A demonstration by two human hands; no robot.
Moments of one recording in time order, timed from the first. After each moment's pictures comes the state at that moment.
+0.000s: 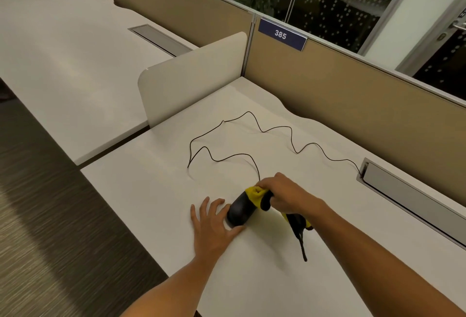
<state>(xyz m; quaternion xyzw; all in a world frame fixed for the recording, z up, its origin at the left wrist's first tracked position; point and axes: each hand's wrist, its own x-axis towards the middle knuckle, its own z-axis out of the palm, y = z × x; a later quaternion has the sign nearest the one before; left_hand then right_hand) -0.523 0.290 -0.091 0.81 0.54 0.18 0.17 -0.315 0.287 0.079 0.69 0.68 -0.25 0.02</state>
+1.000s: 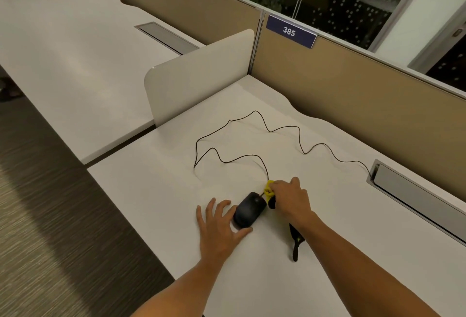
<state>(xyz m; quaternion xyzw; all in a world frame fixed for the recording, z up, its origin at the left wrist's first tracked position) -0.523 0.290 -0.089 0.81 0.54 0.18 0.17 -0.319 0.291 0.024 0.80 0.59 -0.09 0.07</state>
